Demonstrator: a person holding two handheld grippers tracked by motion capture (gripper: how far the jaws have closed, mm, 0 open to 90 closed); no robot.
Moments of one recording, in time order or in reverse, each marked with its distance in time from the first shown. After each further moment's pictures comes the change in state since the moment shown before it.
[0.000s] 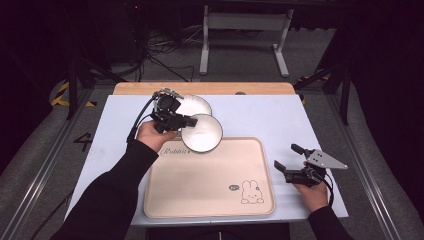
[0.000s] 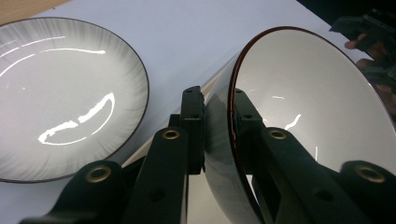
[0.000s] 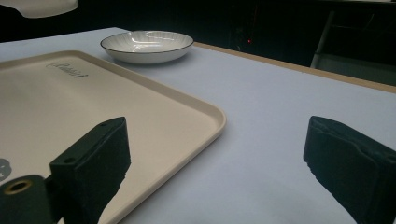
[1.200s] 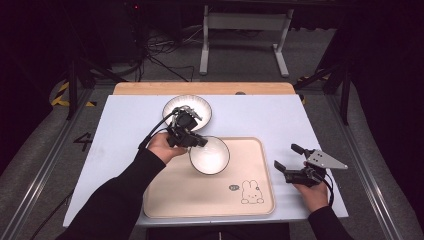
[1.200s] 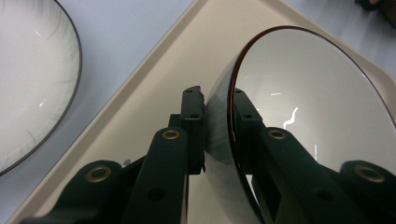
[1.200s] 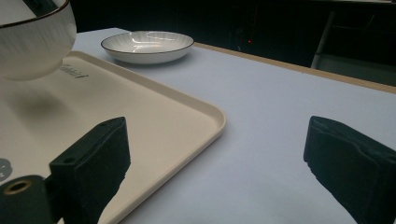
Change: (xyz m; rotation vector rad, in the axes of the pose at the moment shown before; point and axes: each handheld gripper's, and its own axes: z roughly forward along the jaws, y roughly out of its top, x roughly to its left) left arm -0.026 -0.017 0.047 0.183 -0.034 0.136; right arm 0.000 0.000 0.000 -0.002 0.001 0.001
